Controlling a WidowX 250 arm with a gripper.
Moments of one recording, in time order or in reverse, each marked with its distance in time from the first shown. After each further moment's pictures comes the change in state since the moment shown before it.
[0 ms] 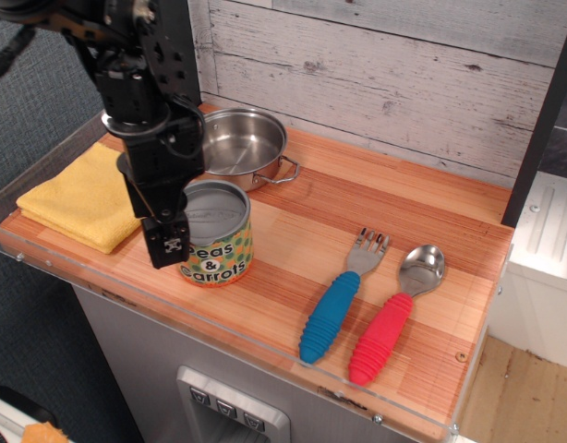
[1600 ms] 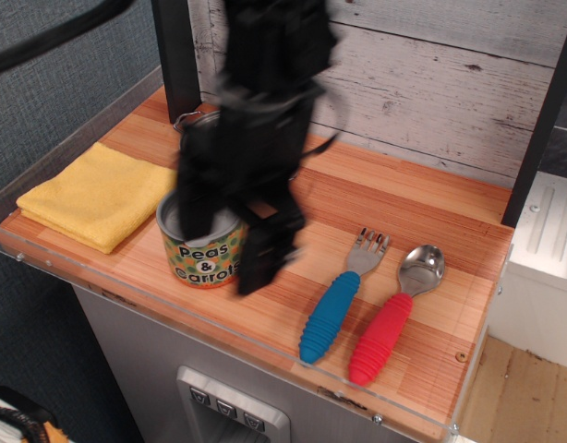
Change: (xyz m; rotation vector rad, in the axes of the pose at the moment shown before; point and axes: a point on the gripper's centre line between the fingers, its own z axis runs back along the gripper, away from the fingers) arm 0.016 -0.085 0.057 -0.035 0.218 0.372
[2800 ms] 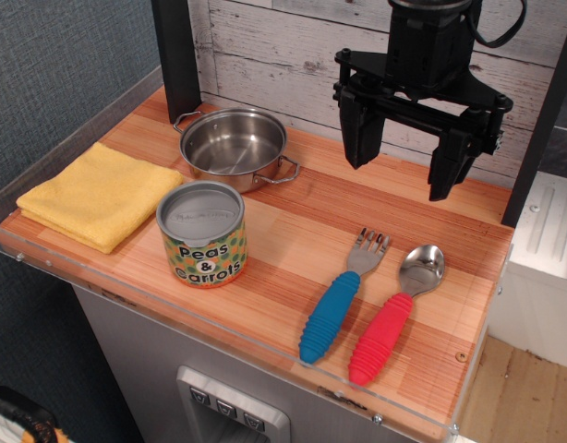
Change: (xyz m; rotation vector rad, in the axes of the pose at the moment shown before) arm 0.113 -0.046 0.053 -0.116 -0.213 0.124
